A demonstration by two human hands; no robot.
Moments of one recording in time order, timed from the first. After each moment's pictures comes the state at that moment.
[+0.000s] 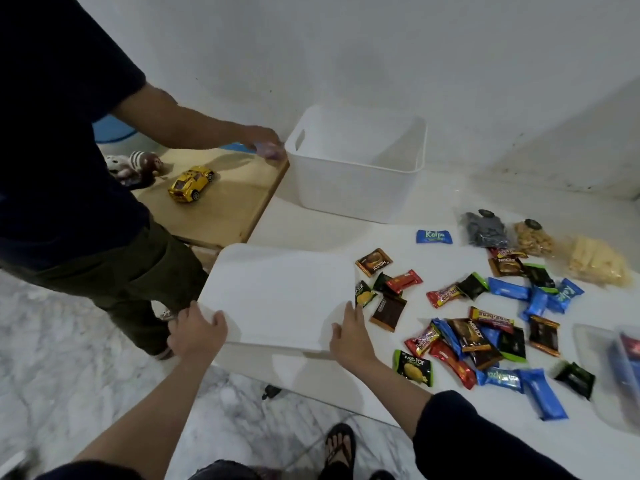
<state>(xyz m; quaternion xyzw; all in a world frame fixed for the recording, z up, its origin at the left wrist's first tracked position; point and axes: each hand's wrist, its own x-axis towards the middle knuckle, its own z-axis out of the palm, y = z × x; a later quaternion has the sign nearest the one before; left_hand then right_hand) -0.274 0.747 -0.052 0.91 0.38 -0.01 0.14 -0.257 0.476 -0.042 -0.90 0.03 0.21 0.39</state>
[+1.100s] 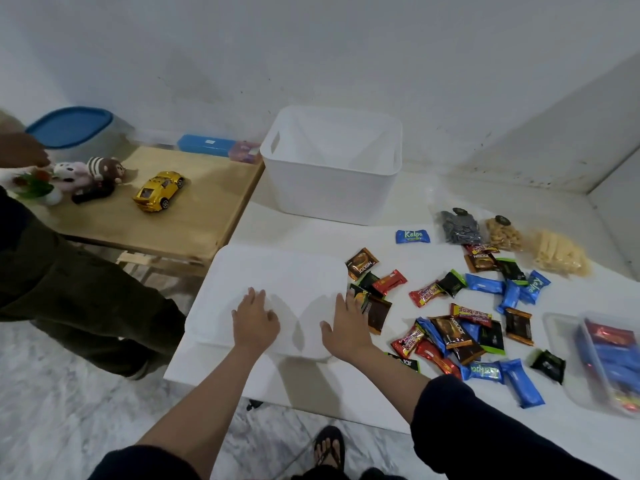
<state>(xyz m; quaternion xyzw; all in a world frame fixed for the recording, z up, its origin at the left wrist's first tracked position) -0.220 0.656 -0.070 0.96 0.14 -0.07 0.24 -0.228 0.467 -0.042 -0.95 0.01 0.20 0.25</state>
